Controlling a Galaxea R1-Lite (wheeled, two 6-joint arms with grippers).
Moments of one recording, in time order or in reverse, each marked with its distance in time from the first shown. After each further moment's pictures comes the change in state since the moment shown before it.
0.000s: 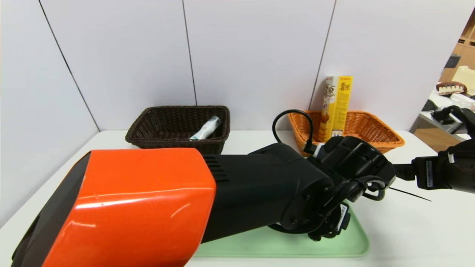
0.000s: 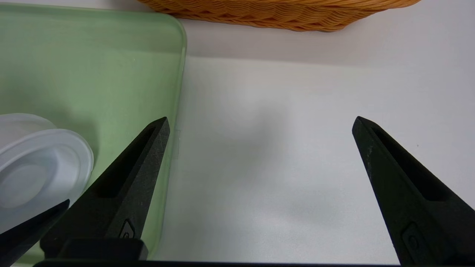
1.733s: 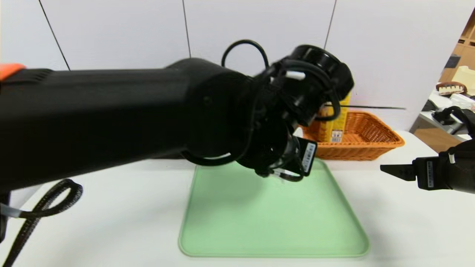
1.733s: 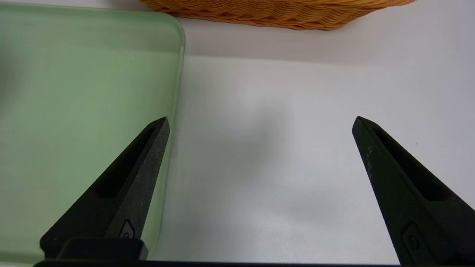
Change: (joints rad) left arm 0.098 -0.231 0.002 0.075 0.021 0.028; right arm -0.008 0.000 0.004 -0.001 0.006 -0.002
